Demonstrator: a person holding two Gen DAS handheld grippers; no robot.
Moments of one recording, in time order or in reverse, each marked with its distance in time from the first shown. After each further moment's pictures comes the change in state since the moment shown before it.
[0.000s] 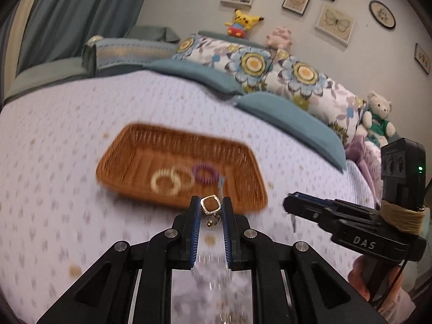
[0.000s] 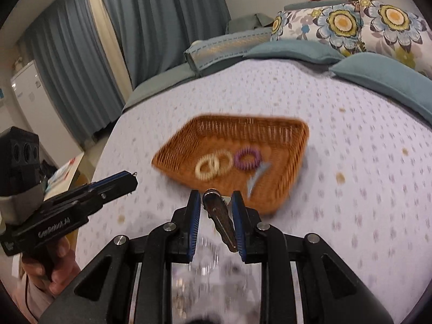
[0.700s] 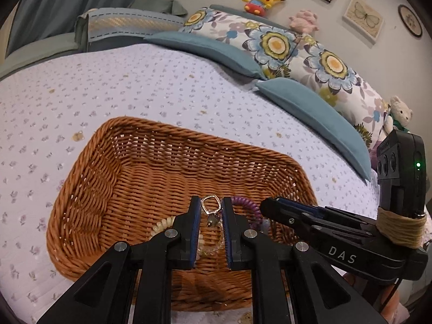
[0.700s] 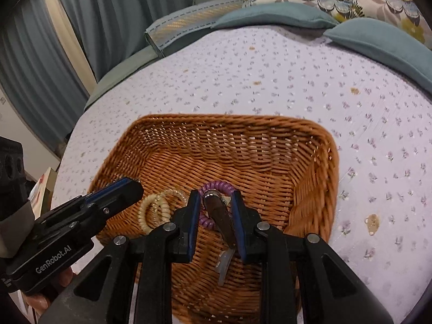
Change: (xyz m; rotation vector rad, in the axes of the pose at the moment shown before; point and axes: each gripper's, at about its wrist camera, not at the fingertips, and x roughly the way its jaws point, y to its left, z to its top) left arm 0.156 0.054 0.042 -0.063 0.130 -0.005; right arm 0.158 -0.054 0.052 0.128 0.158 -0.098
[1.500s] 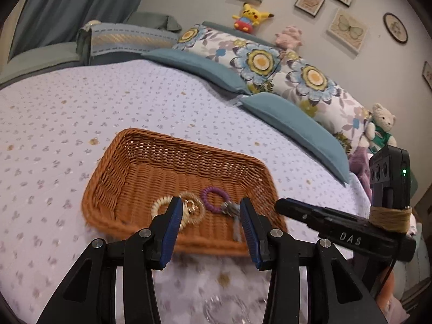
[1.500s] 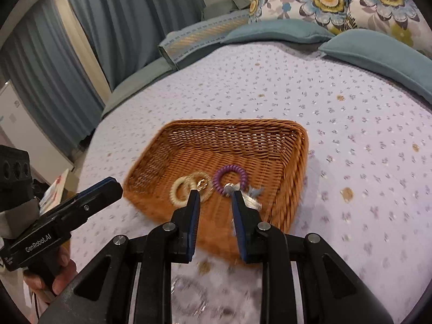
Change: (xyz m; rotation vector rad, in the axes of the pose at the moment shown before) left arm -0.102 -0.014 -0.023 0.004 -0.077 -0.054; right arm -0.102 0.012 -0.034 -0.004 -0.077 0.065
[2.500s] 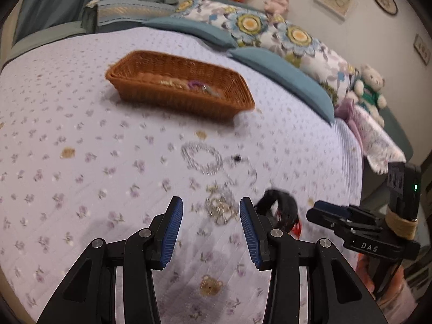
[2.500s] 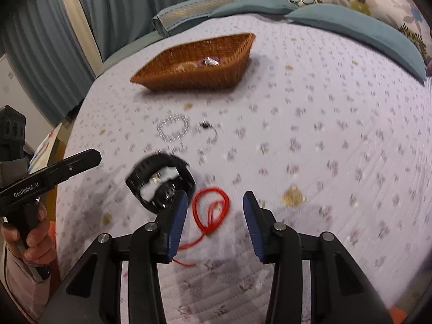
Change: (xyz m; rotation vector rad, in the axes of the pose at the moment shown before) left arm -0.086 -0.036 -0.174 0.028 0.166 0.013; right arm -0.107 -0.005 -0.215 -0.019 0.108 -0.117
